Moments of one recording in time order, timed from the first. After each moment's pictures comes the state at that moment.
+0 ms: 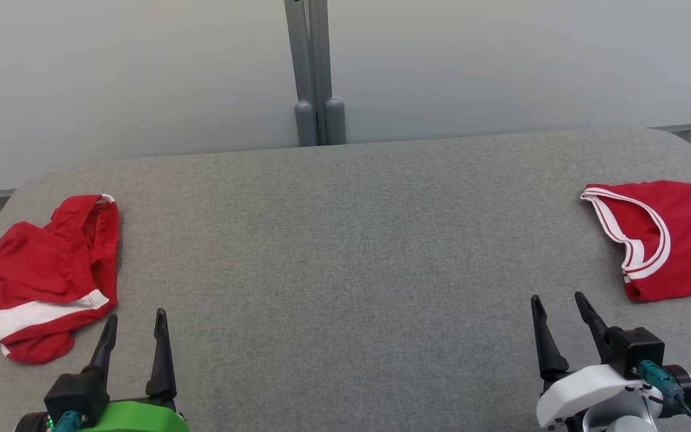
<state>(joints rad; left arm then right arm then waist) 0.03 0.05 0.06 0.24 -0.16 -0.11 -0.26 -0.03 -0.05 0.01 0.32 0.12 0.13 -0.26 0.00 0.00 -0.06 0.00</state>
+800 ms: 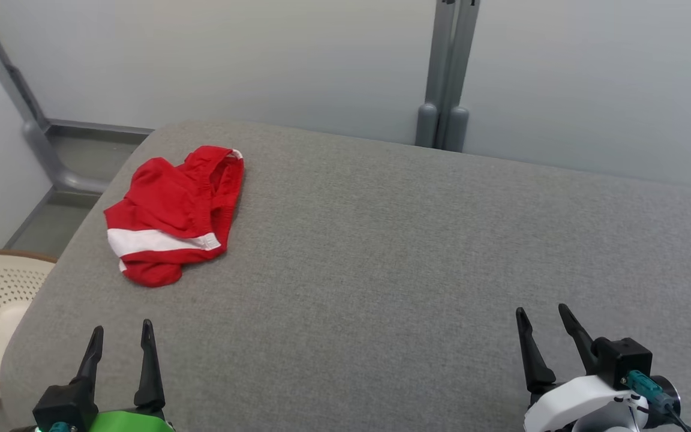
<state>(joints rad) 0.05 0.05 0.10 0.23 -0.15 -0.12 -0.26 0.00 -0.05 0.06 0.32 0.17 0.13 -0.26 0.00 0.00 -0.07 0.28</state>
